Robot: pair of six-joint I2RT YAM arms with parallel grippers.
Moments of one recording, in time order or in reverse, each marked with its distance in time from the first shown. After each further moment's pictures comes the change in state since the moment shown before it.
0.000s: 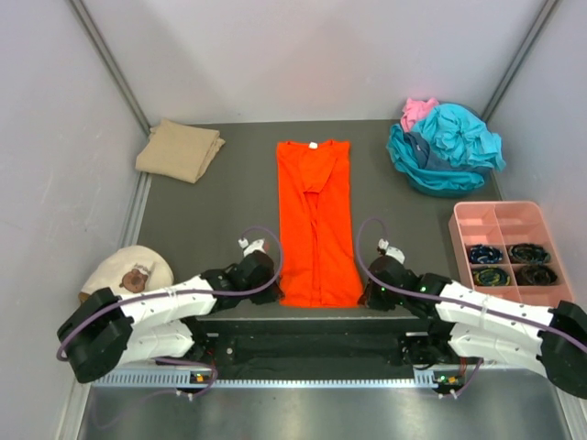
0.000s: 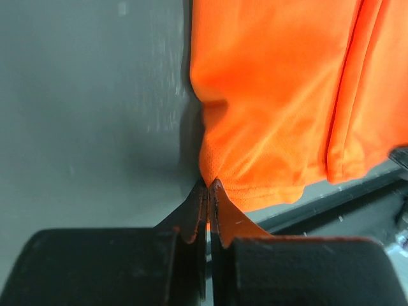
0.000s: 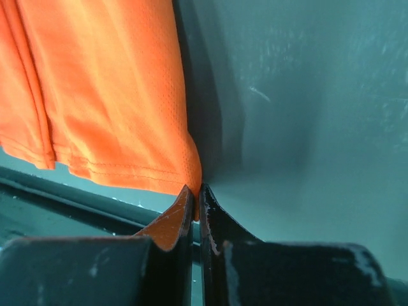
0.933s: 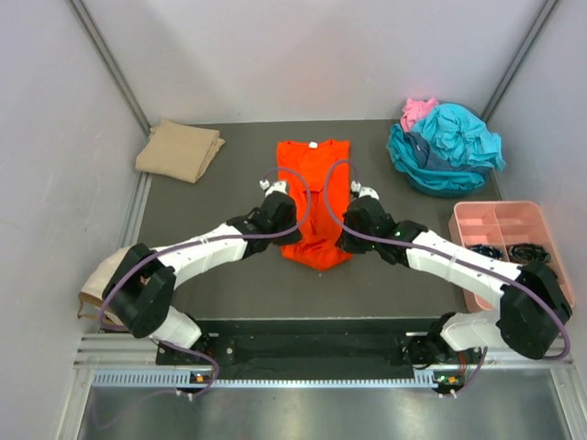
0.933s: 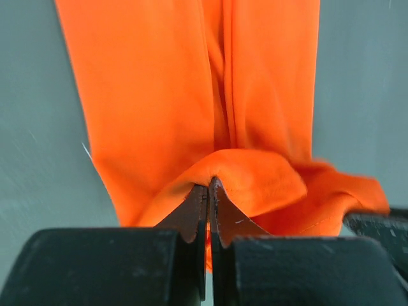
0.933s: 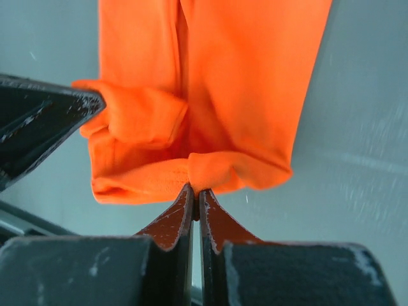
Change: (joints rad) left arm 0.136 0.391 0.529 -0.031 -0.088 0.259; right arm -0.142 0.372 0.505 0.008 0.027 -0.324
